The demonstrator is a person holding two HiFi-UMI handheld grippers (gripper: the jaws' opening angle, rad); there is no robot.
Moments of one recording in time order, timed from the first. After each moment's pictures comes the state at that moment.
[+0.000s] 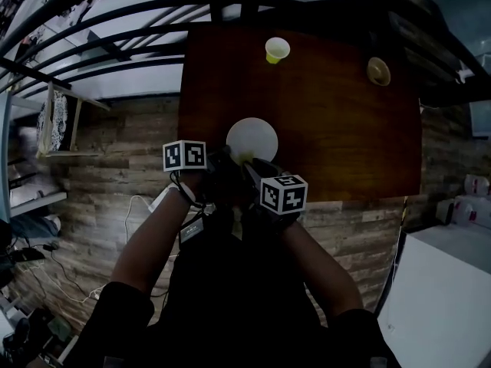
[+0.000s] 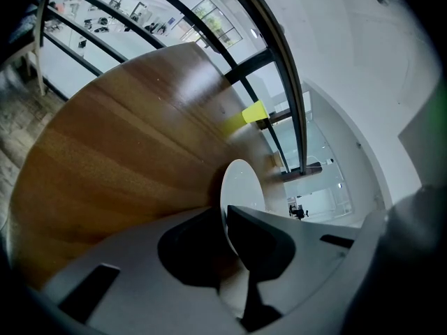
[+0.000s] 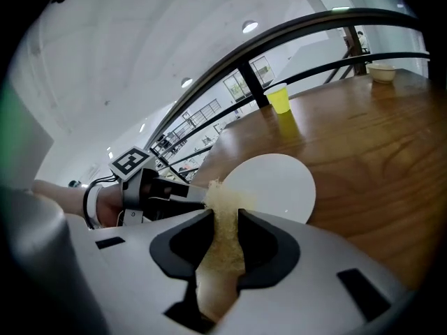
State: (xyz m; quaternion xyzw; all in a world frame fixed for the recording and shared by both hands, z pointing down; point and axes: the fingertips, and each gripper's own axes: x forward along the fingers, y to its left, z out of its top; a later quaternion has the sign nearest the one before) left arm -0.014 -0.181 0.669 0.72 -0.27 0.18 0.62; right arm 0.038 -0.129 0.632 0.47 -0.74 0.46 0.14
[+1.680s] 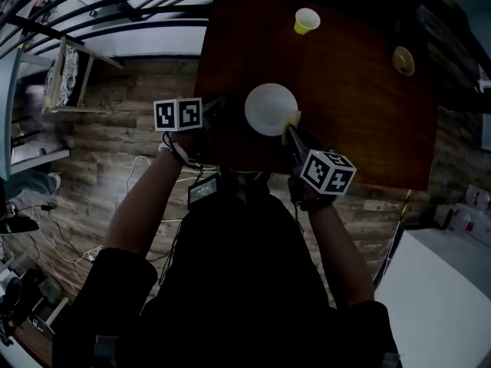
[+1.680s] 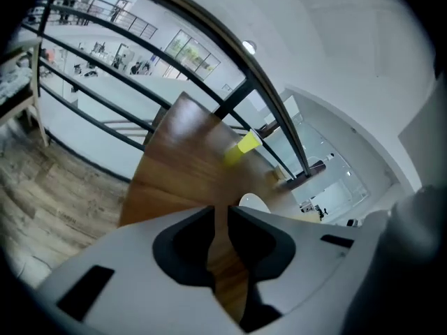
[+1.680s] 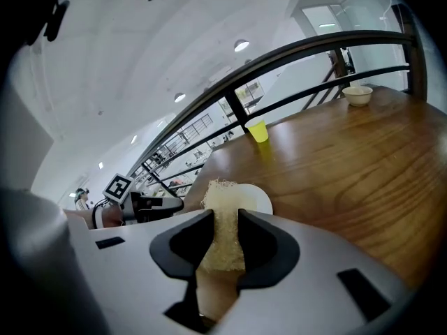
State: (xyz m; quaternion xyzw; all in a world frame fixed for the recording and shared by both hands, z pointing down) left arm -0.072 -0.220 0.638 0.78 -0.34 0.15 0.51; right arm 0.102 -0.130 0.591 0.53 -0.72 0.44 0.10
